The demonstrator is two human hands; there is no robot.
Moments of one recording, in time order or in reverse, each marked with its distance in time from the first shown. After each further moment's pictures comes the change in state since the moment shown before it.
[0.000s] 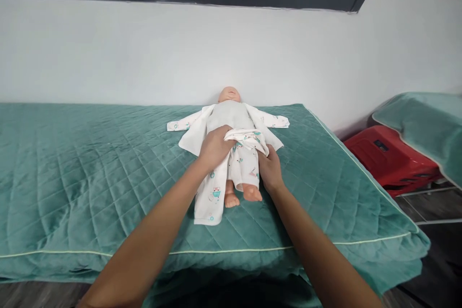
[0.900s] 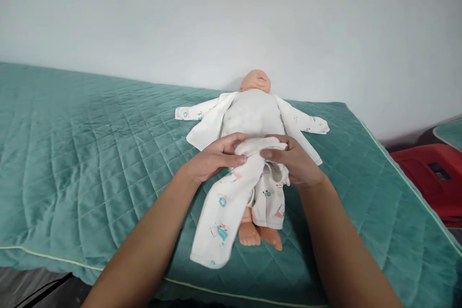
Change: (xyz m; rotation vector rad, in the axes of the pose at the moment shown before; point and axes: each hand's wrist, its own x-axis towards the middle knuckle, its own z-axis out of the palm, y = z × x) left_hand -0.010 -0.056 -0.018 -1.146 -0.442 -0.194; right_hand 0.052 -0.057 0.032 0.203 -0.773 0.255
